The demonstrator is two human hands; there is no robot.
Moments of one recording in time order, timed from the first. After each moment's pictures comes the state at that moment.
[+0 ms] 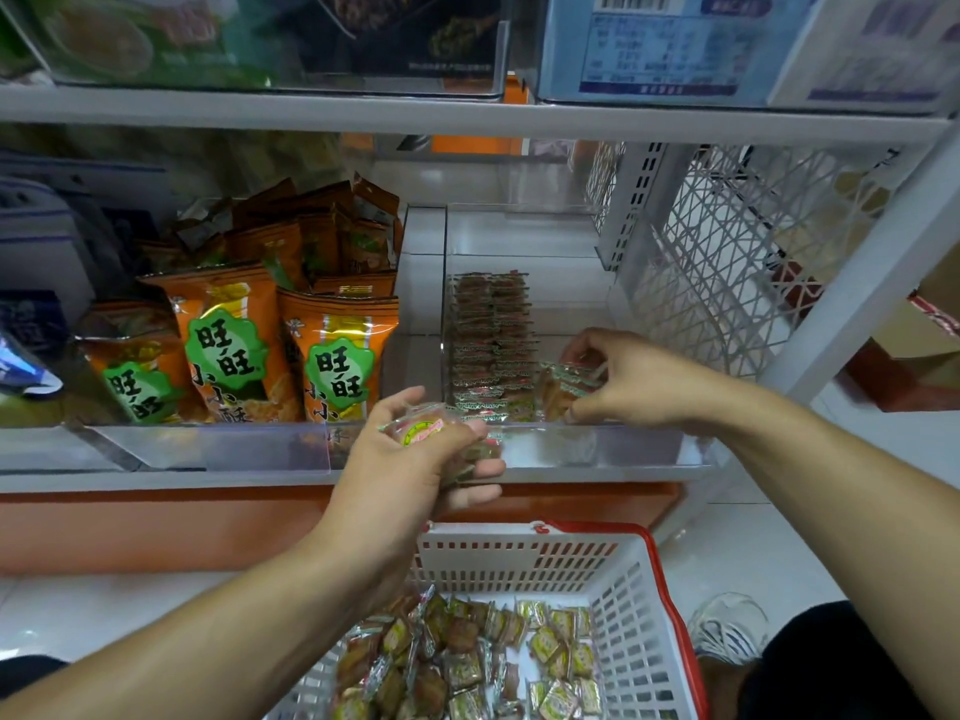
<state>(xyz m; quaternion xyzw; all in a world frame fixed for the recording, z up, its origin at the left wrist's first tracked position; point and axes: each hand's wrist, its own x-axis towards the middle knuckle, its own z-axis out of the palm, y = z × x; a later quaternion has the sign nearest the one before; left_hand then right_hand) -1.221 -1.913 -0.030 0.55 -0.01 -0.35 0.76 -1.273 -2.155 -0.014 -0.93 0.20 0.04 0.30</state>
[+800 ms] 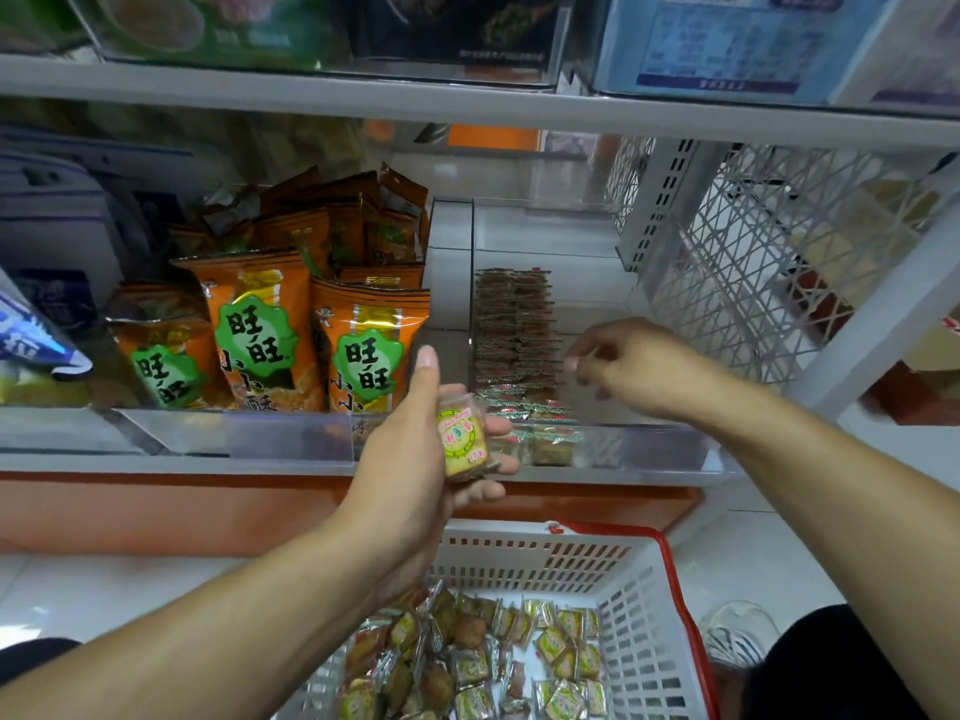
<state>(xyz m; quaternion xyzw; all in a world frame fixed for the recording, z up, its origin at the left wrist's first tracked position) -1.214 -1.912 -0.023 0.56 0.01 -0.36 0.75 -1.251 -2.138 -0.010 -0.93 0.22 0.00 0.29</state>
